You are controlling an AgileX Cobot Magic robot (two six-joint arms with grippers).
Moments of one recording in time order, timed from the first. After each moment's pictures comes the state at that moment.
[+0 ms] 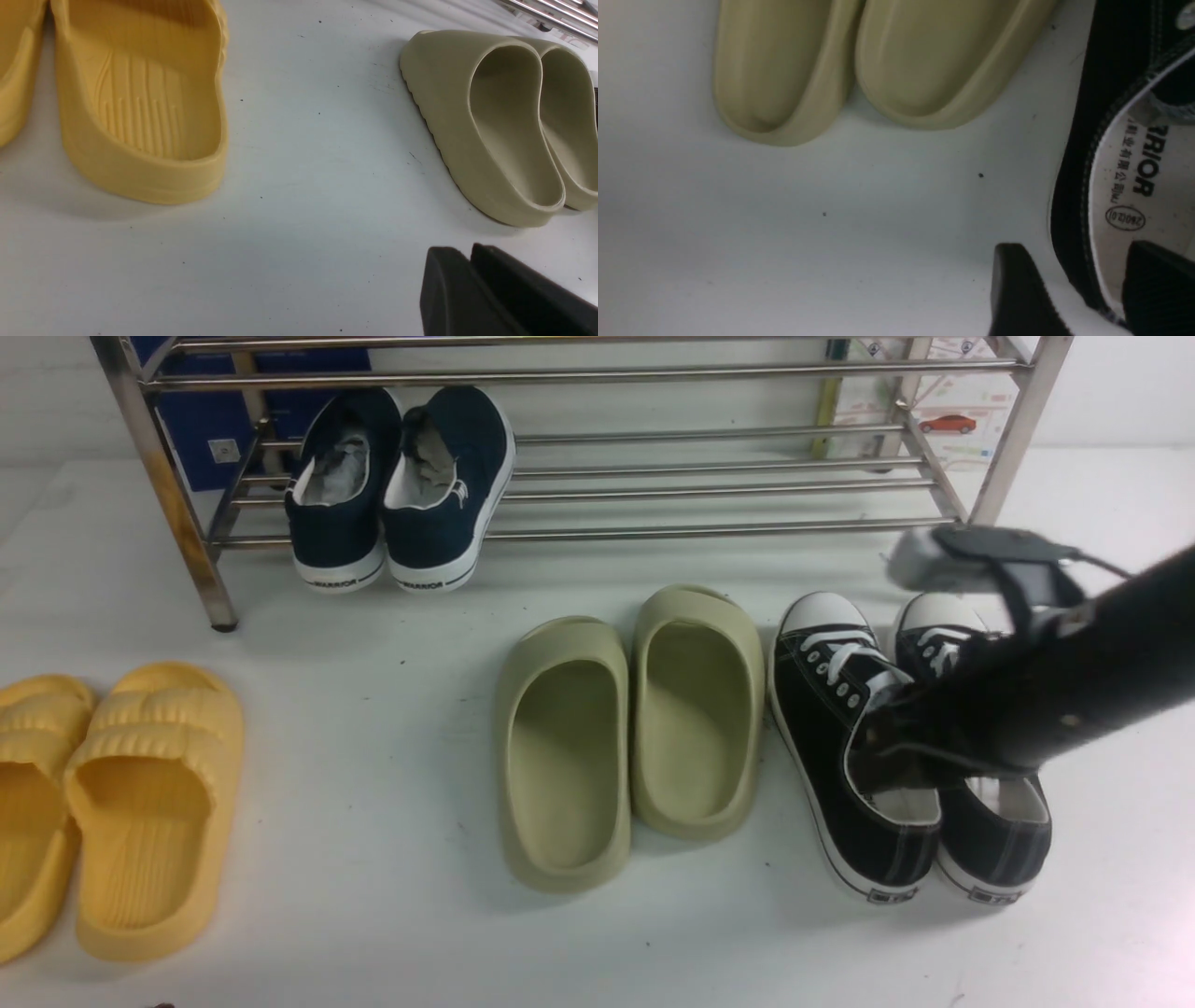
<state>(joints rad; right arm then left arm) 0.38 1.55 -1.07 0.41 0.75 -0.11 -0.19 -0.02 0.03 -0.13 0.39 -0.32</state>
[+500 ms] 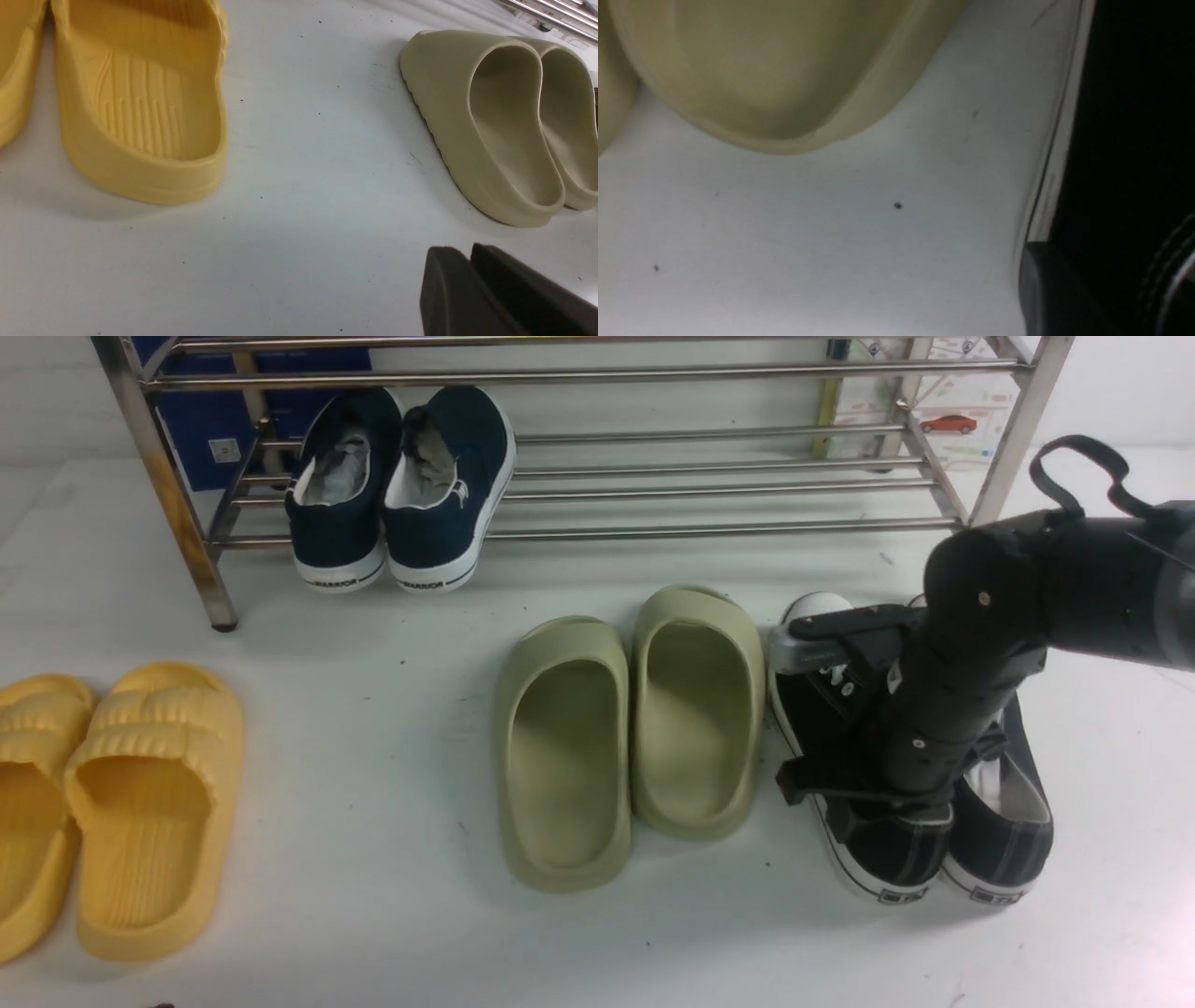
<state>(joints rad) 0.44 1.83 -1.23 0.16 0.84 0.10 -0.19 -0.02 0.03 -0.13 0.39 -0.32</state>
